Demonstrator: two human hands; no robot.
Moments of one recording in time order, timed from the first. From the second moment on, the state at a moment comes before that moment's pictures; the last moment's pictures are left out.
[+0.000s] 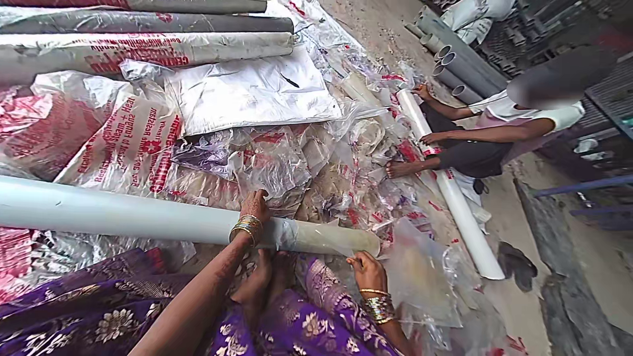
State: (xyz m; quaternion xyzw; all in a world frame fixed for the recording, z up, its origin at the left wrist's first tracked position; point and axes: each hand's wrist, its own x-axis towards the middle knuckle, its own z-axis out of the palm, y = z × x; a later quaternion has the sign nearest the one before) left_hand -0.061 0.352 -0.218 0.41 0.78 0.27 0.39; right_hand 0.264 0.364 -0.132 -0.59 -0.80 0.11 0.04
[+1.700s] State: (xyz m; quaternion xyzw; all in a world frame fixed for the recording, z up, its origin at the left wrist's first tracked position) left_hand -0.023 0.318 -0.222 0.43 0.71 0.48 0.29; right_hand 0.304 0.355 0.214 -0.65 -0.55 -0.27 0.45
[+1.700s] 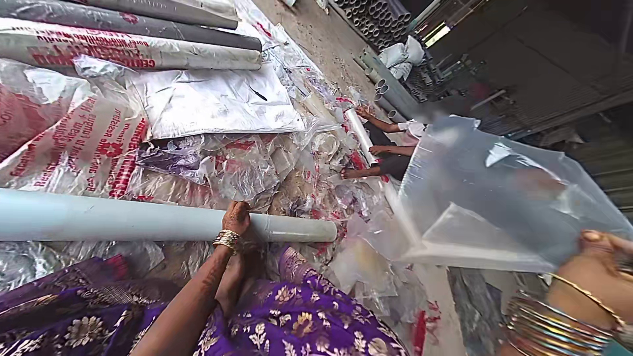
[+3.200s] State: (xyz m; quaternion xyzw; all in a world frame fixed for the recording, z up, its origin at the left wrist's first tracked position) left_hand -0.034 0.325 -0.238 0.55 0.66 0.41 0.28; right_hand 0.469 0.393 -0.154 -0.93 -0.33 0.03 -0.14
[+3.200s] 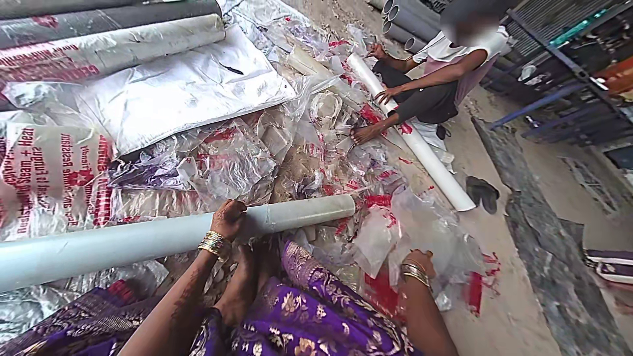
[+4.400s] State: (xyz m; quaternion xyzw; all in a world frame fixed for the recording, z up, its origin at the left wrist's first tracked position) left_hand -0.043 0.305 -0.241 0.56 0.72 0.37 0.17; right_hand 0.291 0.477 -0.171 -0.64 -0.71 0.25 -0.15
